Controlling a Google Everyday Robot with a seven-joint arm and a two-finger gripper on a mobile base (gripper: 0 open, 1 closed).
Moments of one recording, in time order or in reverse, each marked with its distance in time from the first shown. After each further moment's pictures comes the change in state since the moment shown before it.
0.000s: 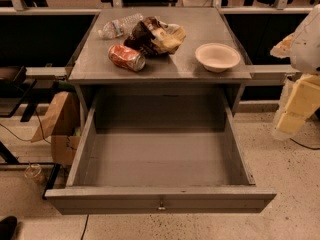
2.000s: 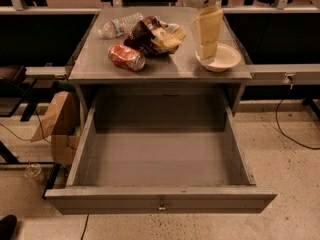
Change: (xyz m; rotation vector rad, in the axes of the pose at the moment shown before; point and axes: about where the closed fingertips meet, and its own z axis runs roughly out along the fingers) arm -0.181 -0.105 0.001 0.183 0.091 -0.671
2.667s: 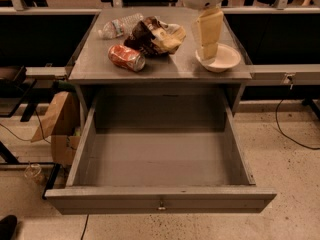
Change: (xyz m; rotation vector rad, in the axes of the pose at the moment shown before) arm -0.005 -0.003 0.001 0.028 0.000 -0.025
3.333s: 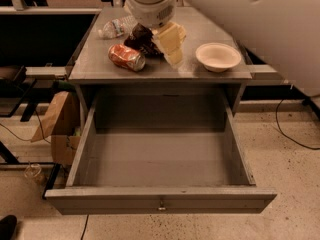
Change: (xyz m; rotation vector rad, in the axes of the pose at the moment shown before) arm -0.048 -0.038 0.055 0.005 0.116 -0.223
